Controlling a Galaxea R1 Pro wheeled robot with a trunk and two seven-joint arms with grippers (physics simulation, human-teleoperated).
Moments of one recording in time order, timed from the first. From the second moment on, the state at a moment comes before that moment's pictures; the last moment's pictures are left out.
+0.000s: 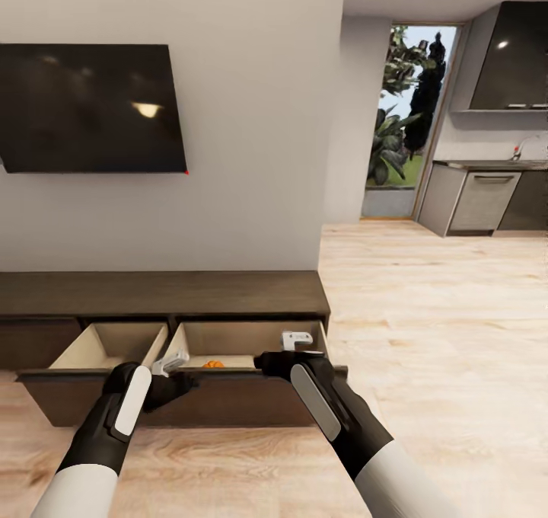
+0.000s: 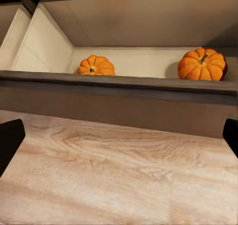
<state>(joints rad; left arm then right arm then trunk) -0.54 -0.01 0.20 -1.09 0.44 1.04 0.25 -0.63 0.17 0.48 -1.06 -0.61 0.69 -0.38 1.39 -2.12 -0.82</state>
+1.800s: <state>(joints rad) -0.54 -0.02 -0.05 -0.67 0.27 0.22 0.26 -0.63 0.15 0.43 -0.58 -0.43 0.11 -0.35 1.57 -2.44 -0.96</state>
